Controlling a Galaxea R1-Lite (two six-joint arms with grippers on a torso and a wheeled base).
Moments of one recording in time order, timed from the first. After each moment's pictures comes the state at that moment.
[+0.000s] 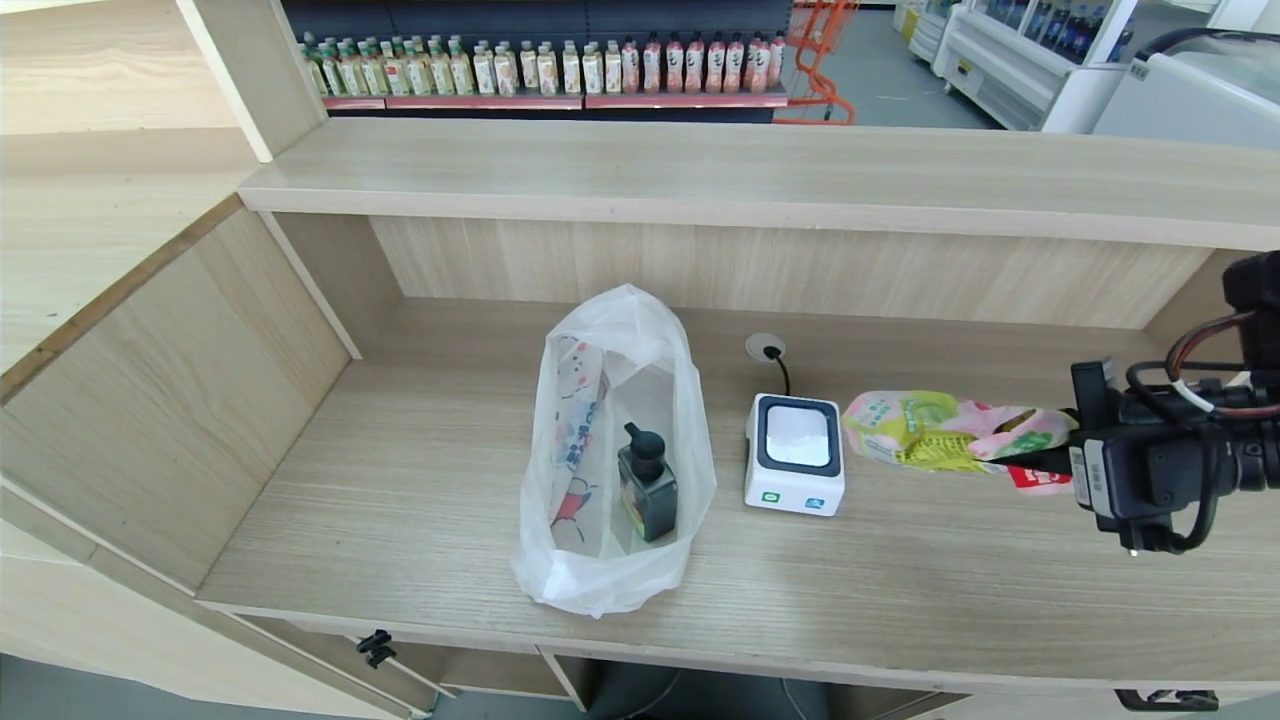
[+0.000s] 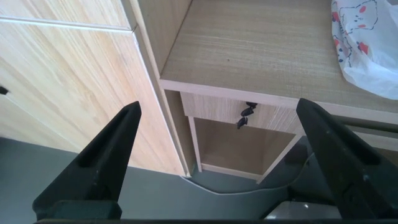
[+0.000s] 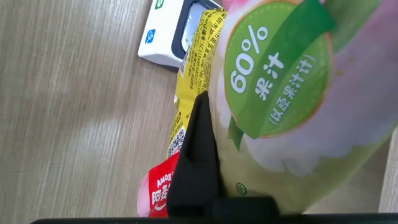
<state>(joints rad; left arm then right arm) 0.00 0.00 0.00 0.05 0.13 0.01 0.03 1.50 -0.93 0.06 0.64 -1.77</state>
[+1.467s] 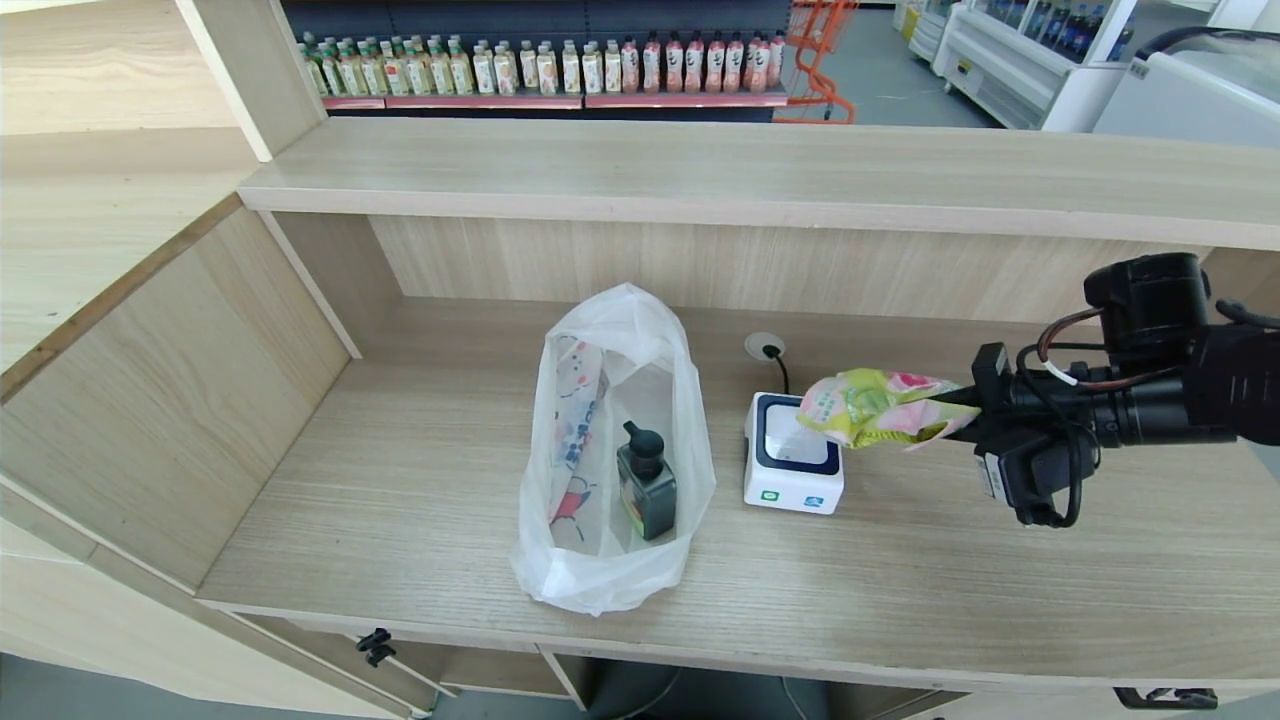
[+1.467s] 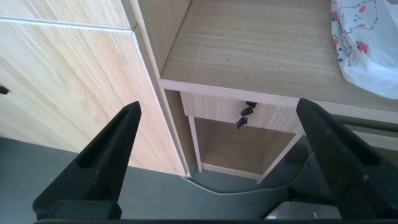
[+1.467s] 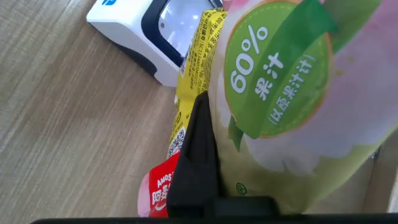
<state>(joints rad) 0.00 0.00 0.00 0.05 0.13 0.01 0.04 1.79 -1.08 -0.06 0.71 -2.10</state>
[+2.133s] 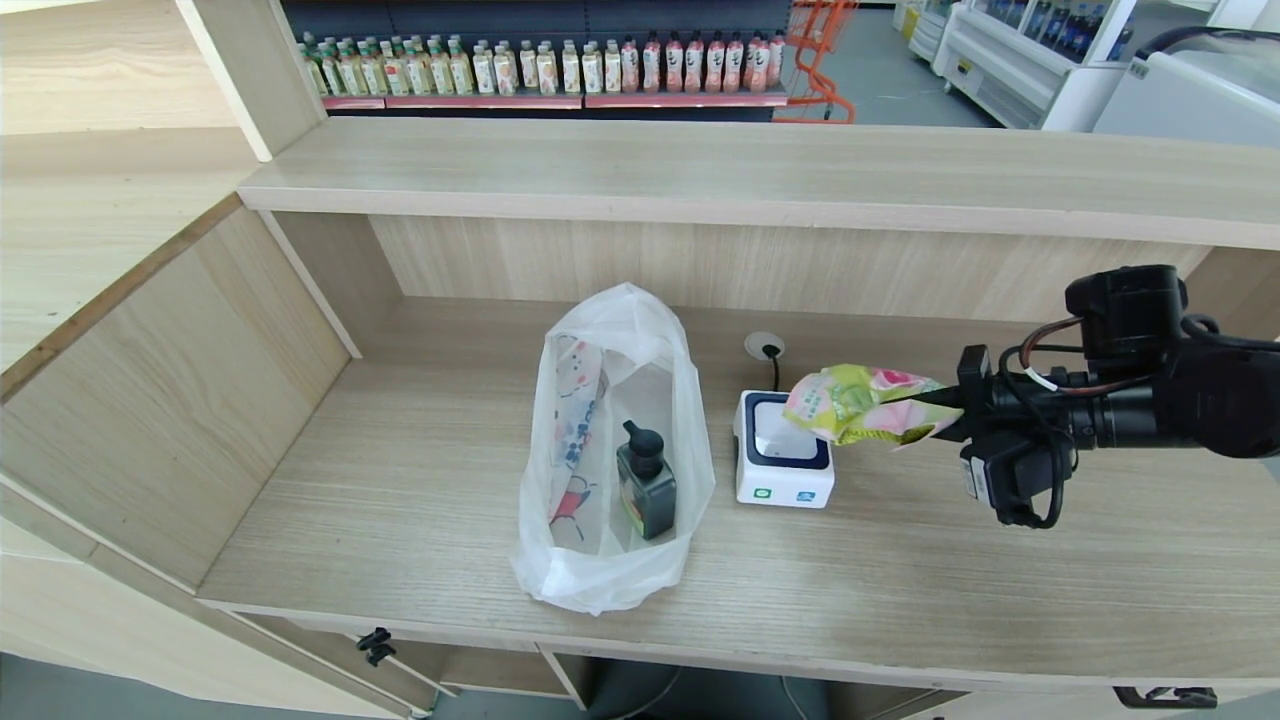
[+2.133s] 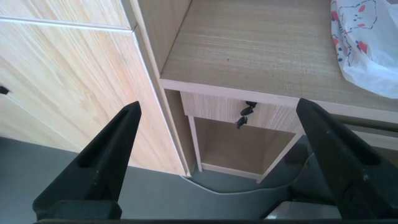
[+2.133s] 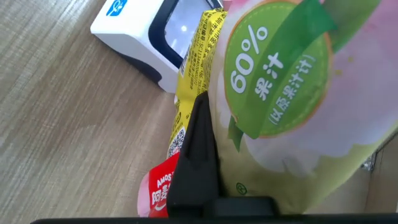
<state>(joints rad) 0.00 0.00 0.00 0.05 0.13 0.01 0.05 1.83 -1.06 -0.17 0.77 -2.11</state>
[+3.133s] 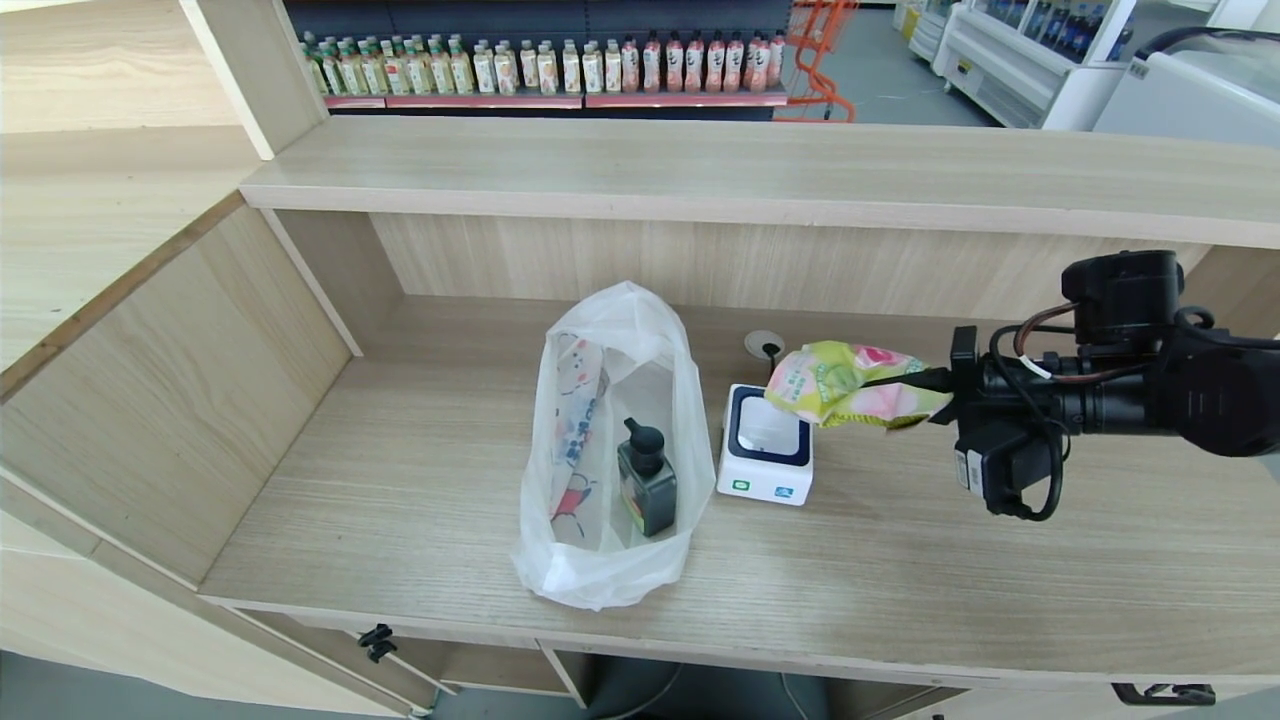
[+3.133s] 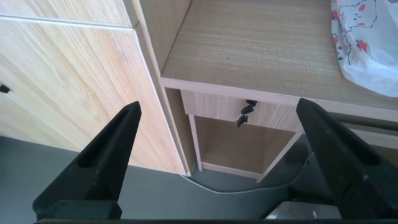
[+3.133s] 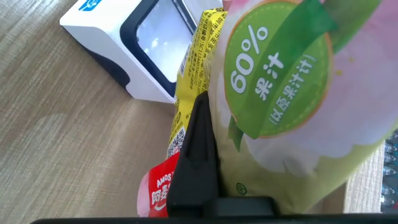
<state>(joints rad) 0.00 0.00 0.00 0.05 0.13 0.01 0.08 1.83 -1.07 -0.25 0.83 -2.11</state>
